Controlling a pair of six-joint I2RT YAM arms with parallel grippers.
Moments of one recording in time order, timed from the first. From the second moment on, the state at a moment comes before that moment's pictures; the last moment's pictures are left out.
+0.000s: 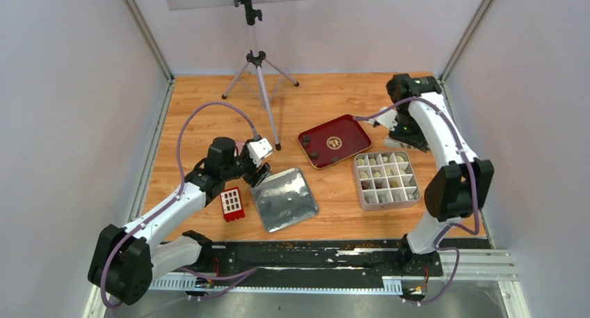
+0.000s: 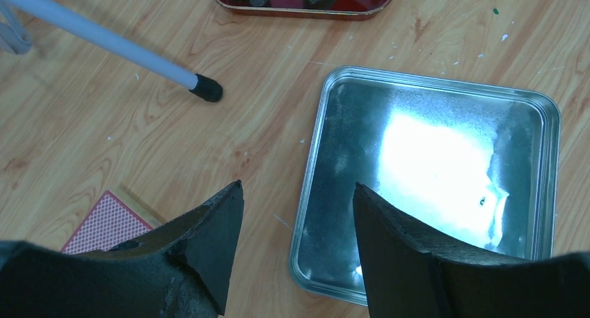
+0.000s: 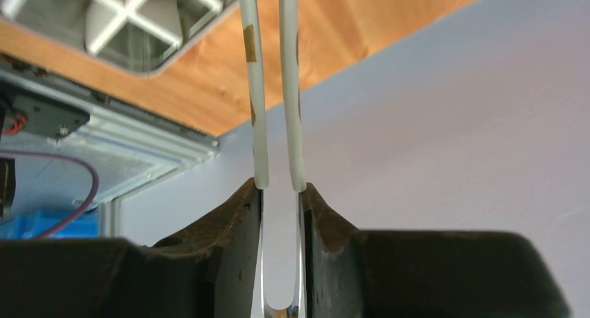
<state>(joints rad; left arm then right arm) -0.44 1.06 0.57 -0.06 0.42 0.38 0.13 1.66 1.63 -1.53 0.38 -0.88</state>
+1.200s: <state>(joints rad) -0.39 0.90 0.60 -0.33 0.32 0.50 0.60 2.25 2.14 -1.51 0.25 -0.97</state>
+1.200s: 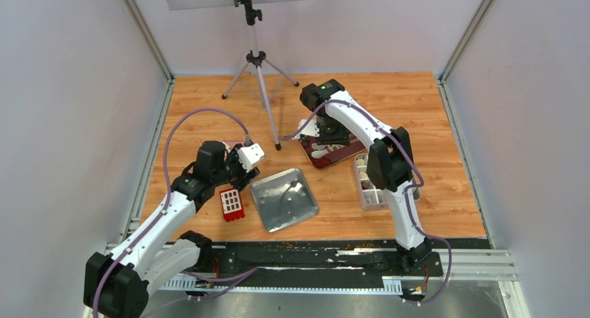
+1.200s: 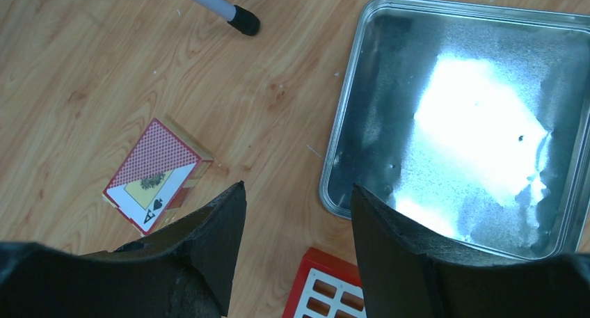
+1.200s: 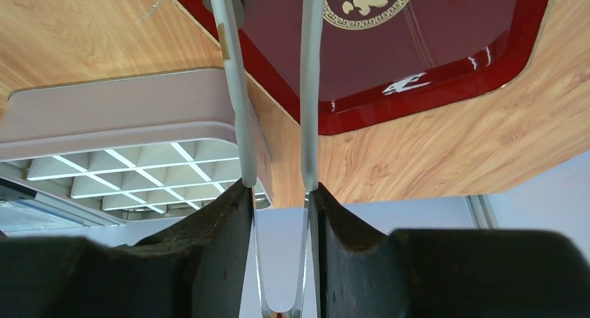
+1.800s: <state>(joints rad) -0.38 0.91 0.60 -0.33 0.33 0.50 0.61 2.34 2.19 -1.51 0.24 -1.01</state>
